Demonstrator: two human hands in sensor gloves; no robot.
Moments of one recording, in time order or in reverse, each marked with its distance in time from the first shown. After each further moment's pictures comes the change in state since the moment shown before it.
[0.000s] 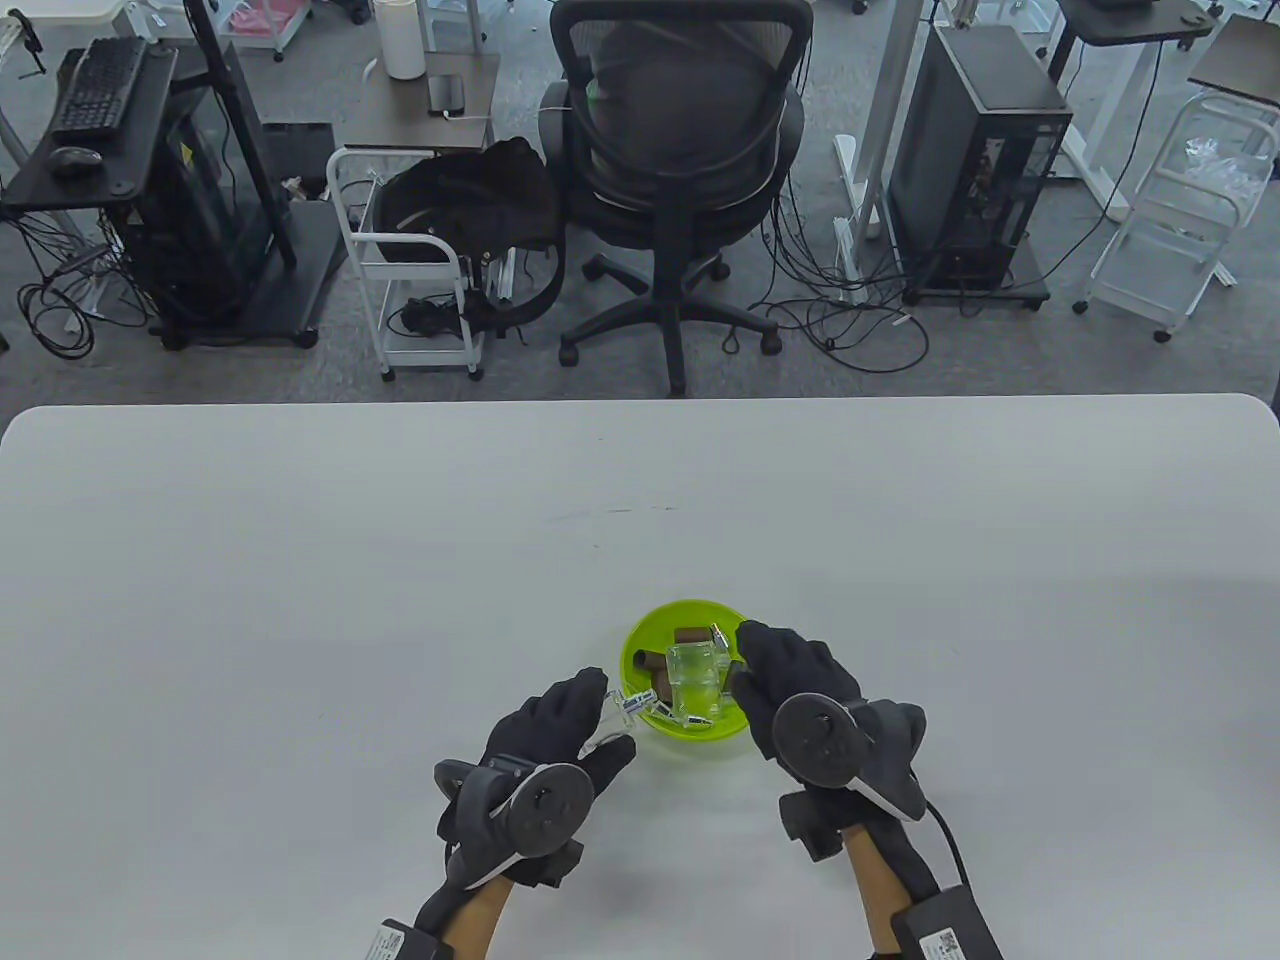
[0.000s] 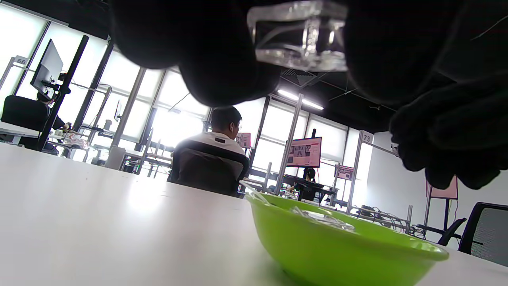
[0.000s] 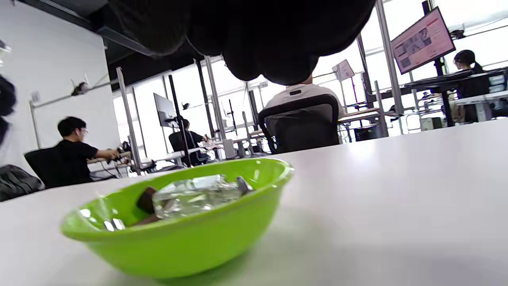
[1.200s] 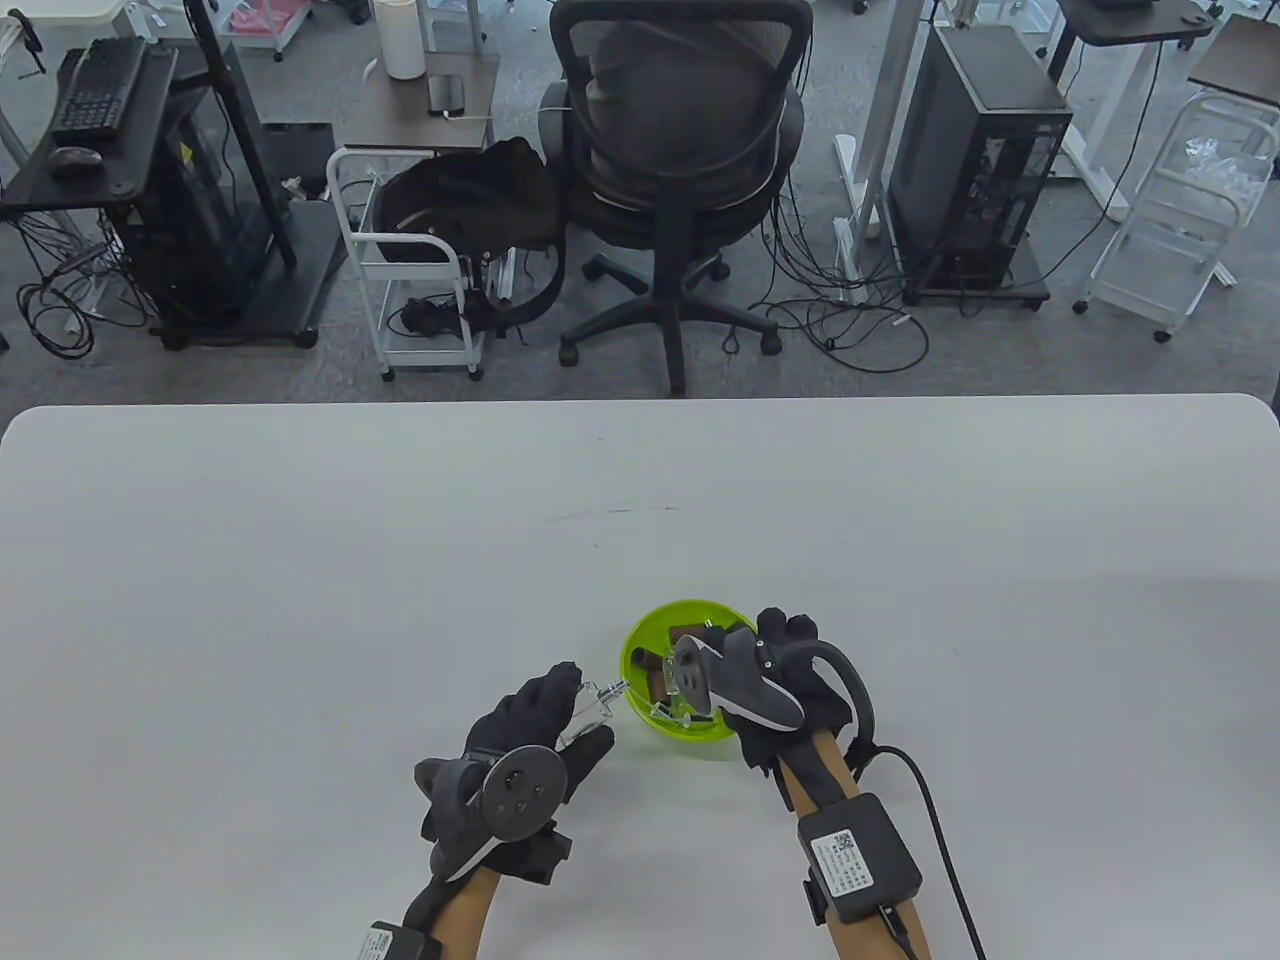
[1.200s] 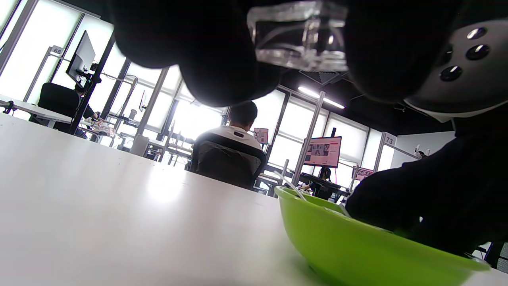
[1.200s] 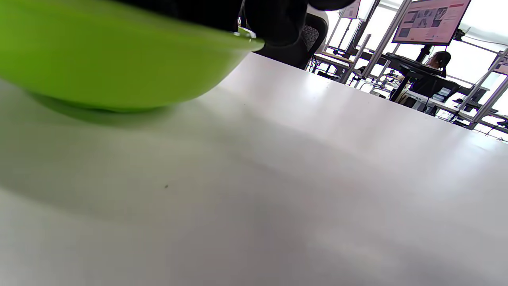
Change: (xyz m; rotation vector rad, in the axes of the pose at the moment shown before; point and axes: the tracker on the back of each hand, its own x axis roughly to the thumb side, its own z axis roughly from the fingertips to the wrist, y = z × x) left_hand -0.016 0.000 0.000 -0.015 0.079 0.026; right_hand 0.037 0.061 -0.057 0.408 0.066 0.478
